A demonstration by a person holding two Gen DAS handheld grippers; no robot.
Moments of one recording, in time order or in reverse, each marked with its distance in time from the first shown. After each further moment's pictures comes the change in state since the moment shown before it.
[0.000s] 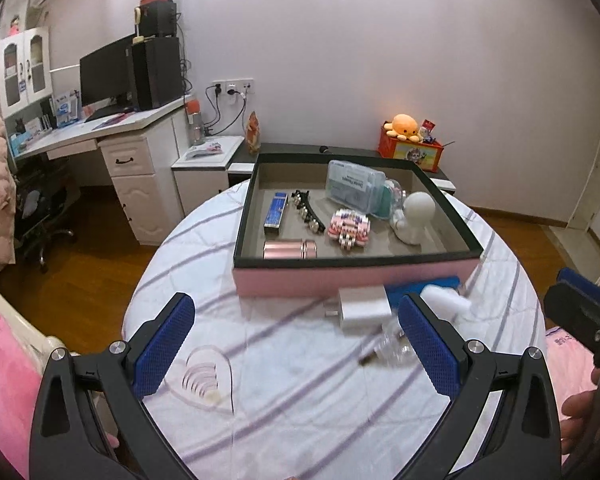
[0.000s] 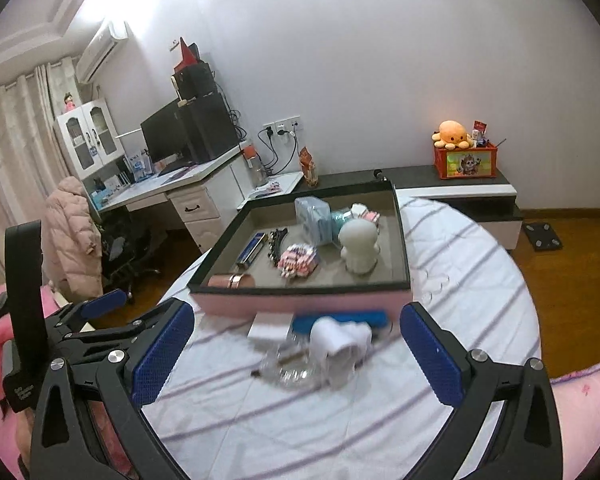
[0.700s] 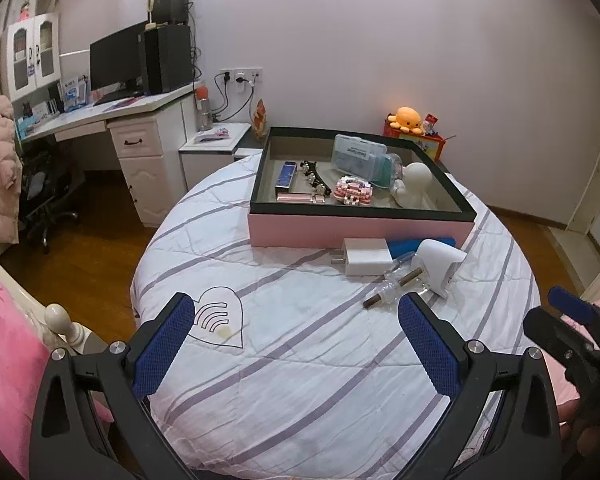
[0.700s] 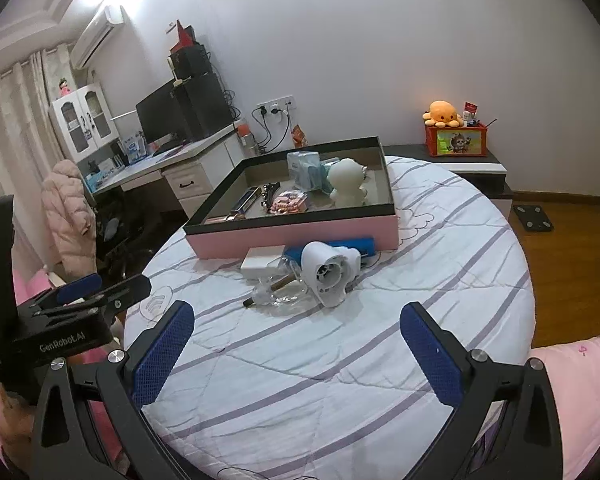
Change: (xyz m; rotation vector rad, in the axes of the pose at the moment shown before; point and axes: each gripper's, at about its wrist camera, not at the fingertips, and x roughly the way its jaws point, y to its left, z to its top) left arm -0.024 0.011 -0.041 -0.034 0.026 -0.001; right arm -0.018 -0.003 -0.055 -0.011 0.055 -0.034
